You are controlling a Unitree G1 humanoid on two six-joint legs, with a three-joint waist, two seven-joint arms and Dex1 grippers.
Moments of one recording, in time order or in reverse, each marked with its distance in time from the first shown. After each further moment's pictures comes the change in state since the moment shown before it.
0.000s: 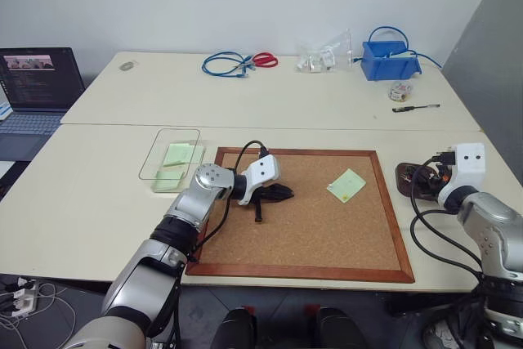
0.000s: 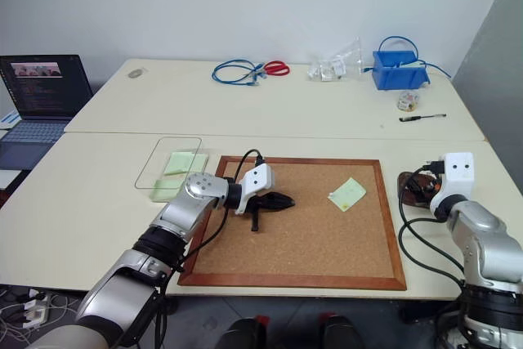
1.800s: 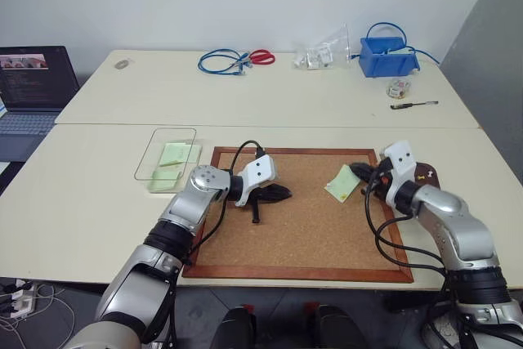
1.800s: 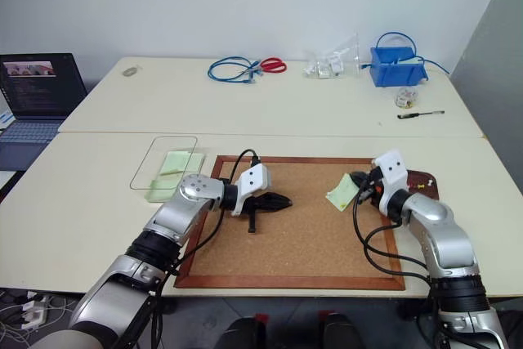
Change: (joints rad) left arm 0.031 0.013 0.010 -0.059 -0.014 0.037 0.015; right arm -0.145 0.080 0.247 0.071 0.002 -0.194 0.198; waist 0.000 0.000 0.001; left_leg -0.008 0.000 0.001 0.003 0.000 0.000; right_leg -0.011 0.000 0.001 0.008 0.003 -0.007
